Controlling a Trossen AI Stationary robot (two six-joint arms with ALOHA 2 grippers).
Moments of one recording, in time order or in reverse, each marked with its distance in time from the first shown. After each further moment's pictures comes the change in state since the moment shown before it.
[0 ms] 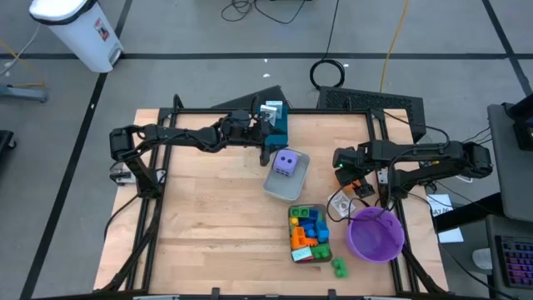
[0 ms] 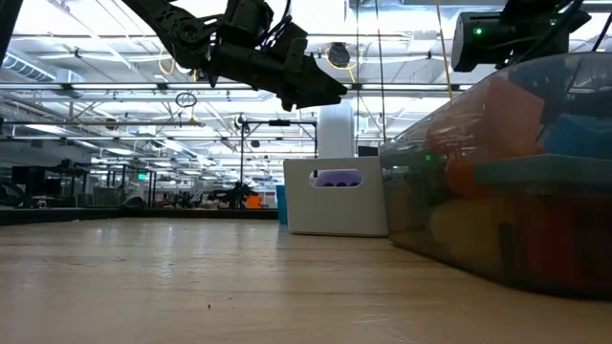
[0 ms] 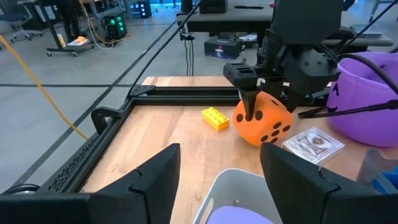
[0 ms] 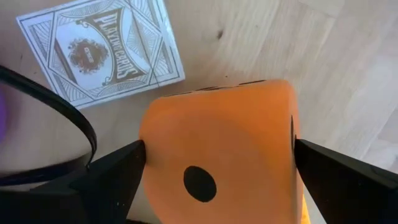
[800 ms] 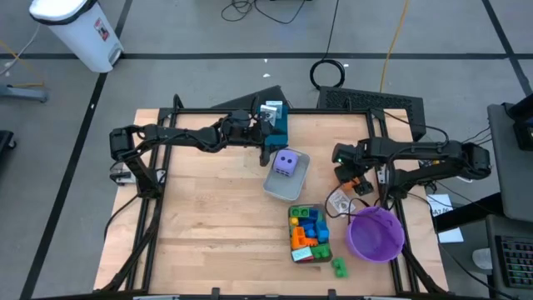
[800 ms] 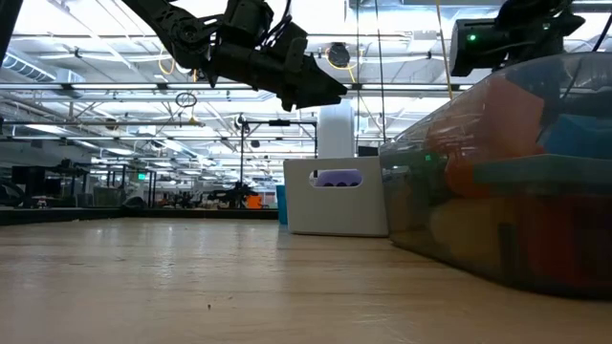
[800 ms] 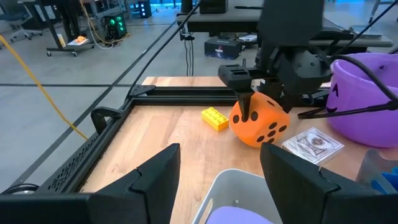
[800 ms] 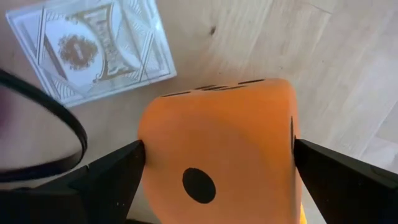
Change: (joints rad) left arm 0.000 0.000 0.000 0.000 0.000 -0.004; right arm -0.060 0.012 -0.004 0.009 0.003 -0.060
